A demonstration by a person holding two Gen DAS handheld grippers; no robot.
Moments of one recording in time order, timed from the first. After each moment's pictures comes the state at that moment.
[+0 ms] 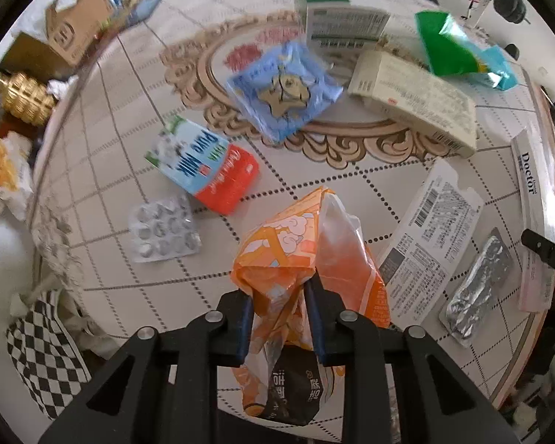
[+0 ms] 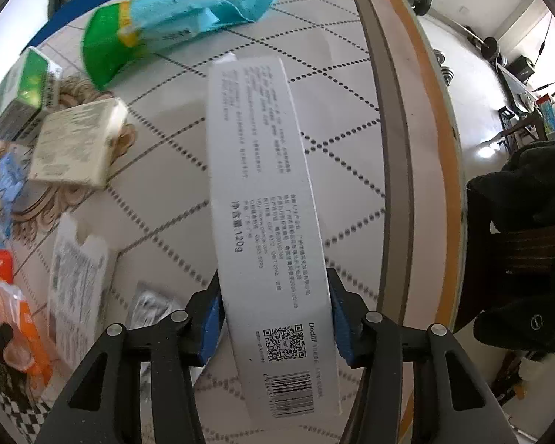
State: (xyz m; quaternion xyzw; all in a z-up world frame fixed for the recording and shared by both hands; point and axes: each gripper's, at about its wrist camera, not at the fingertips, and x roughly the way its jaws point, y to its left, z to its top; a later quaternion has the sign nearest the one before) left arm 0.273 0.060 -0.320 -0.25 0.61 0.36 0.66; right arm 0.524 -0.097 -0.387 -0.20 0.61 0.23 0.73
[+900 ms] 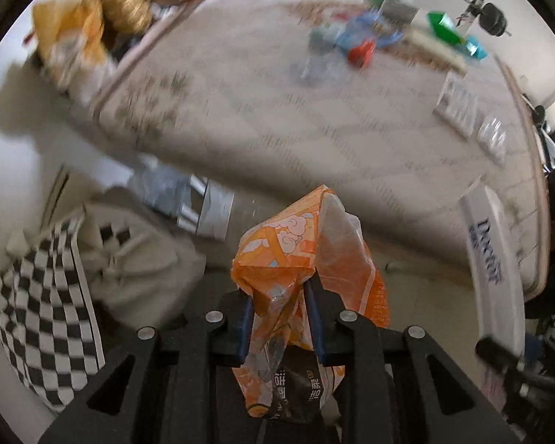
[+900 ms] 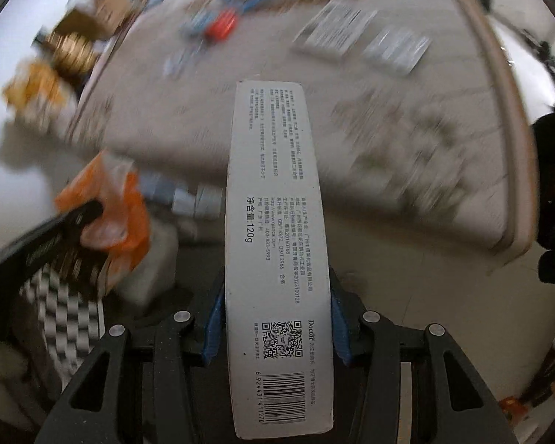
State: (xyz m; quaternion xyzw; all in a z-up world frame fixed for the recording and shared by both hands) left arm -0.003 -0.005 -0.341 -0.27 0.57 0.35 0.69; right arm 0.096 -0.190 -0.352 -0.20 0.64 0.37 0.64
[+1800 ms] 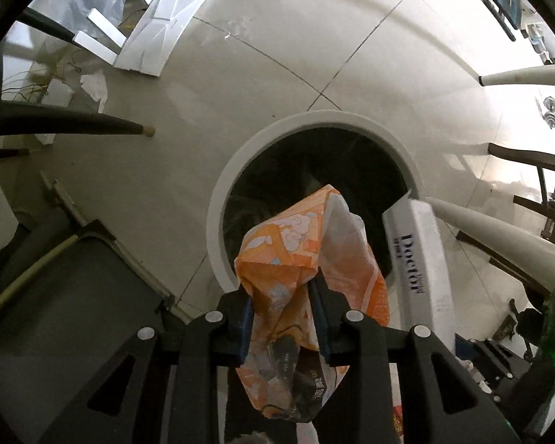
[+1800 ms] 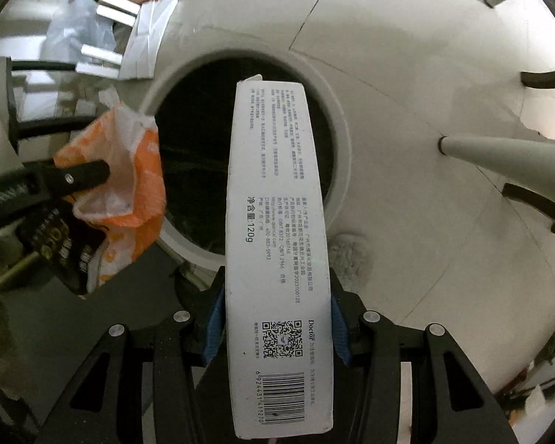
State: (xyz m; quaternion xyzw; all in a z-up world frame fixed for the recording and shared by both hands) left arm -0.013 0.004 -0.785 -0.46 0.64 0.27 0.55; right arm 0.111 -0.177 -0.813 -0.33 0.74 0.34 0.49
